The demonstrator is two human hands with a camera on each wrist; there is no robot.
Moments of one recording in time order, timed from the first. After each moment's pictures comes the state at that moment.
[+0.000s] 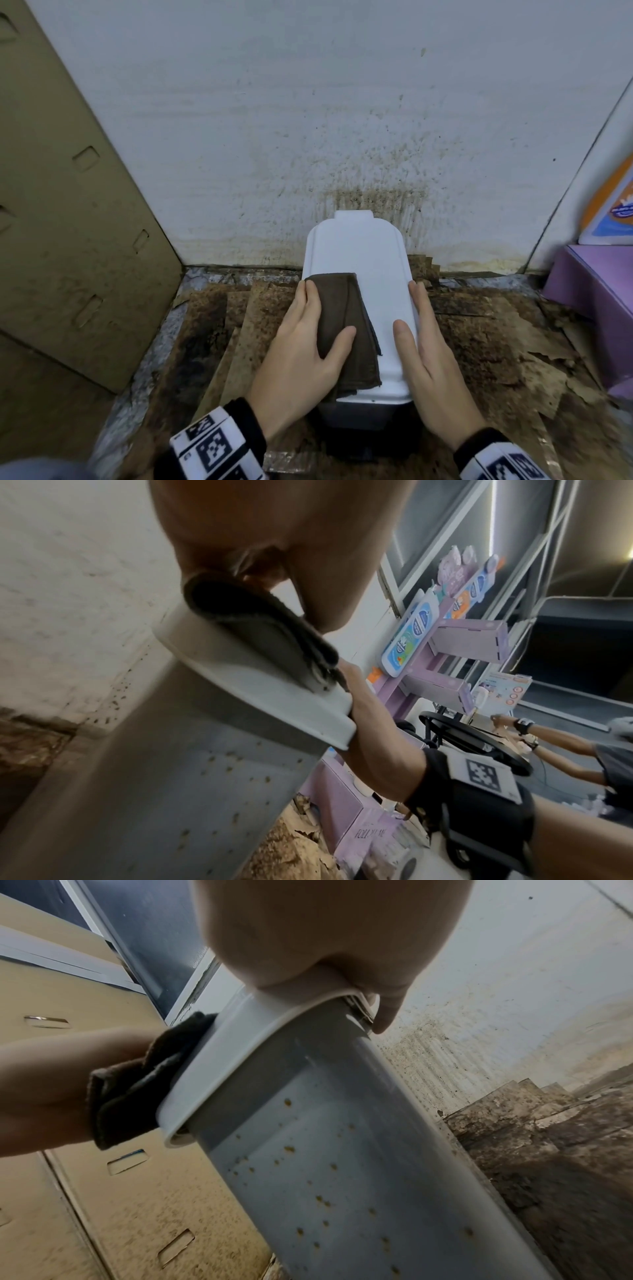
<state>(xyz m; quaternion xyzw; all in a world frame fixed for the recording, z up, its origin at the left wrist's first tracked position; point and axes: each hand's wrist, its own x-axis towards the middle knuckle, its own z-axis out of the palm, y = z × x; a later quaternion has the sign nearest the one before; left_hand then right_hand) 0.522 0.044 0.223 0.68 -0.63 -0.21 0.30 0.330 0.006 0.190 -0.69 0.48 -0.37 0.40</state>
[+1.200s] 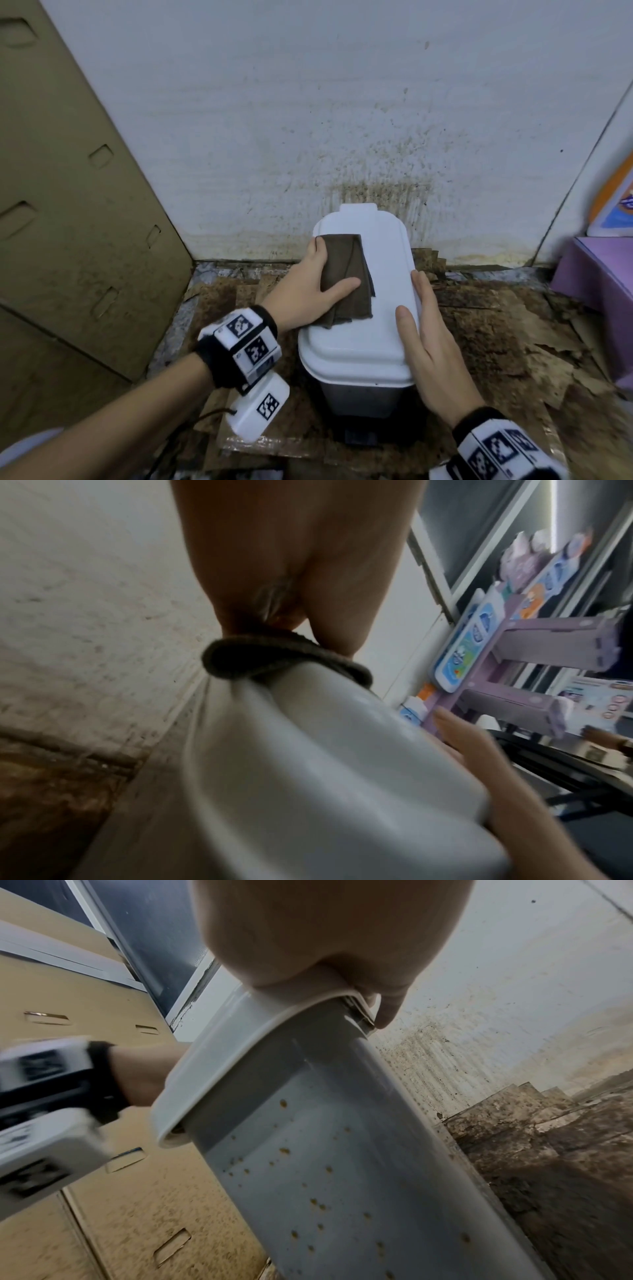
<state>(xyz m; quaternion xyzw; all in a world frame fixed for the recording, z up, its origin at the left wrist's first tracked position) 0.557 -0.030 0.239 0.64 -0.69 -0.27 0.22 0.329 0.005 0.189 -0.68 0.48 -0.36 0.42</state>
